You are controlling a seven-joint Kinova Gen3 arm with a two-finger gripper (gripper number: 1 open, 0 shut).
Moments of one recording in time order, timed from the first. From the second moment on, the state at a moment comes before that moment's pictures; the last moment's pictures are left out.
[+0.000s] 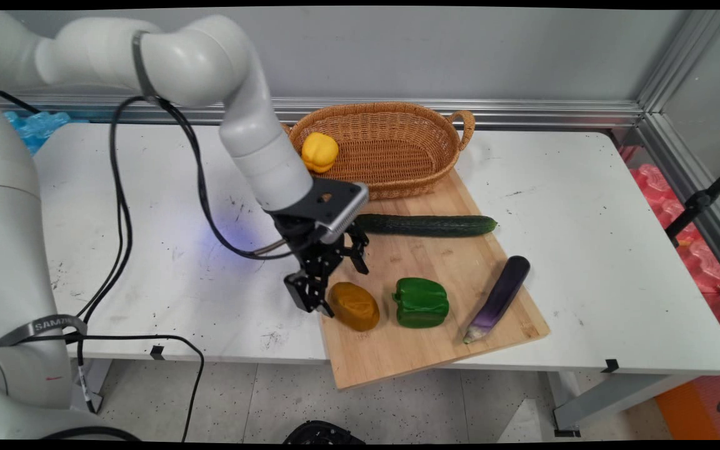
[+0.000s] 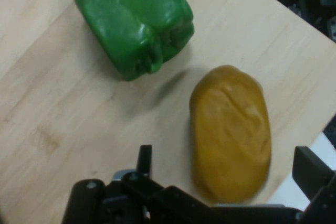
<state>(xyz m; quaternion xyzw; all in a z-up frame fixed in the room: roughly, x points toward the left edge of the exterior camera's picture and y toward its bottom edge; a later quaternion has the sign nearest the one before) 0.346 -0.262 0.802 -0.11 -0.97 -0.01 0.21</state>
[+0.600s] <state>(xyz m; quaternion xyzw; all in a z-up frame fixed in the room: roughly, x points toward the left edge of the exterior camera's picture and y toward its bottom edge) 0.334 -0.269 0.793 -0.13 -0.97 -0.02 0.20</state>
